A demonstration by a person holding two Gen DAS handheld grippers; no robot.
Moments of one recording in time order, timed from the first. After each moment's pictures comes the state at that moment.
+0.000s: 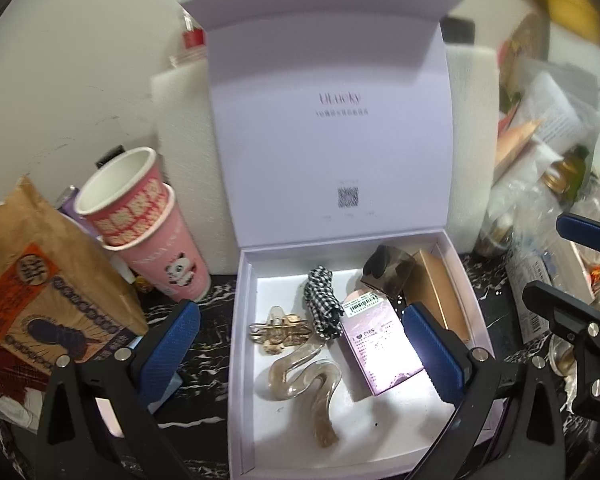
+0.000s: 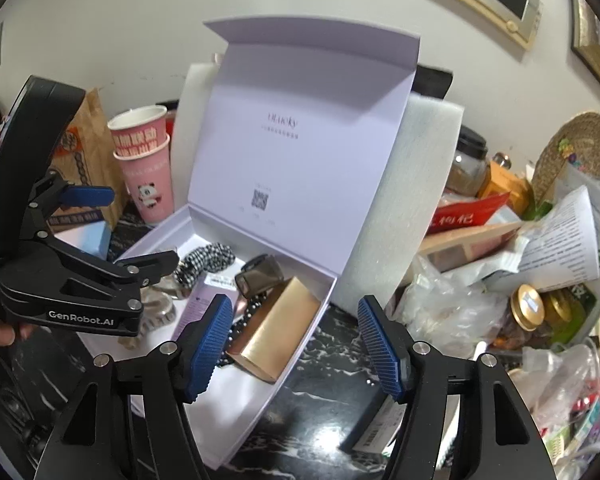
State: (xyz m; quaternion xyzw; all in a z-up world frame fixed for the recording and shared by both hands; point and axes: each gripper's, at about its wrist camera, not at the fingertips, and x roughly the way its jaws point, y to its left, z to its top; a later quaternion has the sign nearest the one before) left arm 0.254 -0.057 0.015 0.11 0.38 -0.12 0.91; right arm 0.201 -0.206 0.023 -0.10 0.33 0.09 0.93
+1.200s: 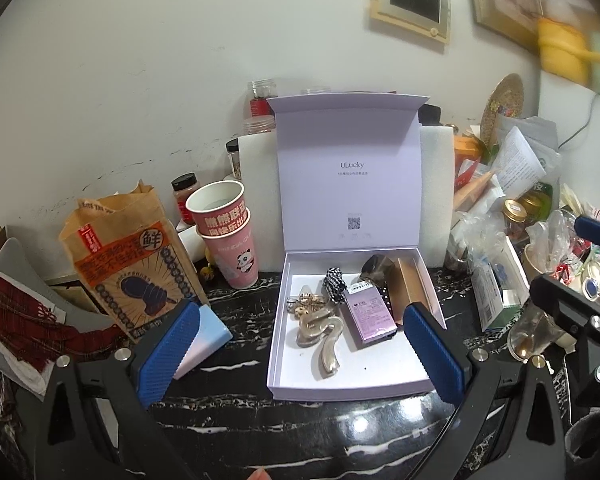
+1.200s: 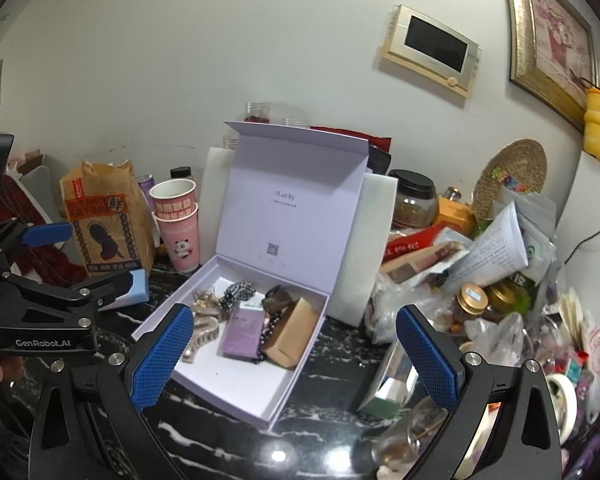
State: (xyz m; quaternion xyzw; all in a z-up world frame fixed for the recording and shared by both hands) left arm 0.121 -0.016 0.089 0.07 0.31 -0.08 0.95; right arm 0.087 -0.197 0.085 -0.06 0.26 0.06 0.96
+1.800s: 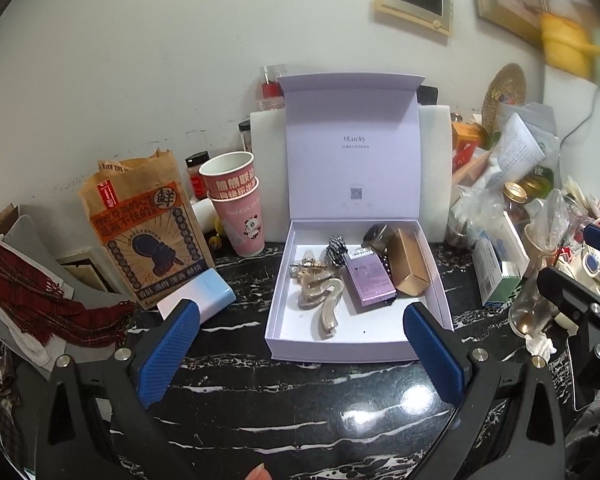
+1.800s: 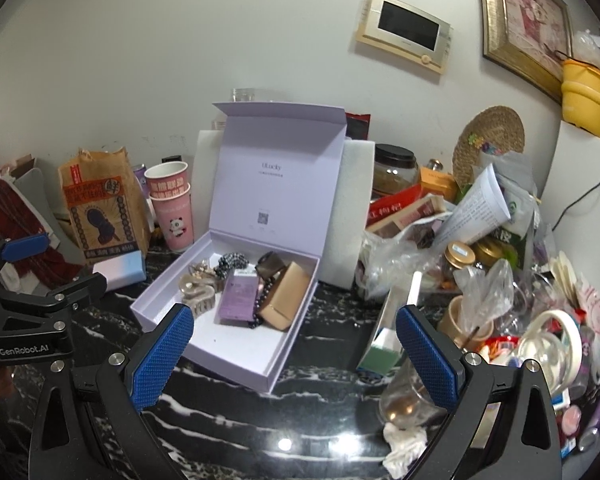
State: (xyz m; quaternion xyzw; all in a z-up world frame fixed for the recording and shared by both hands) left arm 0.079 -0.016 0.062 0.07 0.32 -0.05 0.94; right arm 0.051 -0.208 0.055 -0.04 0.27 0.03 0.96
